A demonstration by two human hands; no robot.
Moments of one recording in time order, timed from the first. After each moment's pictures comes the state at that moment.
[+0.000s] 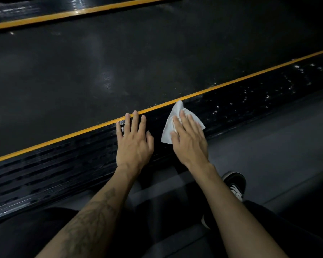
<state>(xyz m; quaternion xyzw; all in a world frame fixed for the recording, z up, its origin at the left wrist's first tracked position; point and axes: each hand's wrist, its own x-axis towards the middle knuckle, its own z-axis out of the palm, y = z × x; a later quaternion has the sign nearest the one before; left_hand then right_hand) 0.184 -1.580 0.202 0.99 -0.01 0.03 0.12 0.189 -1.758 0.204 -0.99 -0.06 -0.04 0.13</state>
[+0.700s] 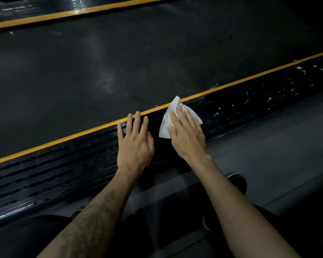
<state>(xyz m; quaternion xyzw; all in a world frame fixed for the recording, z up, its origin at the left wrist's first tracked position) 0.187 -1.579 0.198 0.99 -0.02 0.05 0.13 0.215 -1.752 0.207 -0.99 -0.08 -0.03 0.10</state>
